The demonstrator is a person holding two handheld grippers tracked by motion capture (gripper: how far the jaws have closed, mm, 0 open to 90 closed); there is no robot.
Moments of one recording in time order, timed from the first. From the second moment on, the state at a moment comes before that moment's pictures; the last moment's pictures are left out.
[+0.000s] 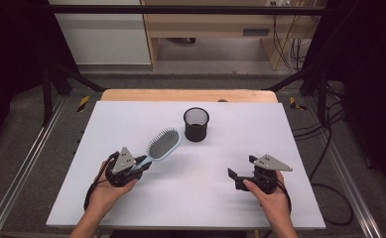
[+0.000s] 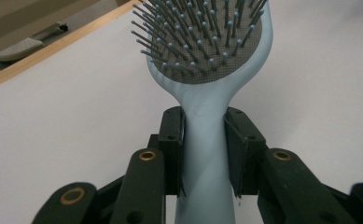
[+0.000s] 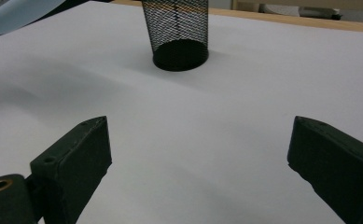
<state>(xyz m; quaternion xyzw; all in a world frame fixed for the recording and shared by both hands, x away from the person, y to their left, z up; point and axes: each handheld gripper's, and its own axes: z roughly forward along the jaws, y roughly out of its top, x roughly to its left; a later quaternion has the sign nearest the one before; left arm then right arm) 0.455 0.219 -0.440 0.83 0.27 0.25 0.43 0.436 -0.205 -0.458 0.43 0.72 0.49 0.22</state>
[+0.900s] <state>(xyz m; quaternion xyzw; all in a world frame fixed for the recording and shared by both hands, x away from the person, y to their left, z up) 0.445 0.213 -0.431 0.79 0.28 0.27 0.48 0.462 -0.068 -0.417 0.43 0.67 0.60 0.10</state>
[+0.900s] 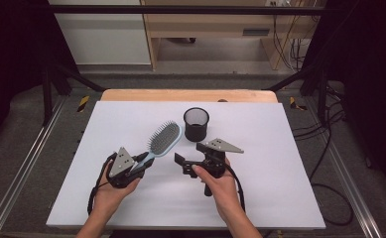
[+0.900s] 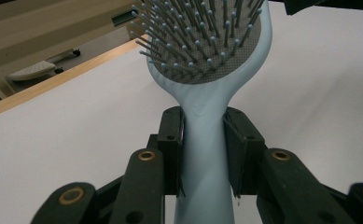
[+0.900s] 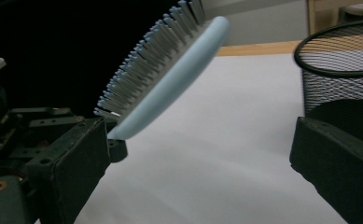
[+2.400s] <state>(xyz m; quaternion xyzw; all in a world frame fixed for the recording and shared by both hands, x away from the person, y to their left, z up) 0.436 0.199 -0.431 0.78 0.25 0.29 0.49 0.495 -0.019 -0.401 0.47 0.63 0.62 0.01</state>
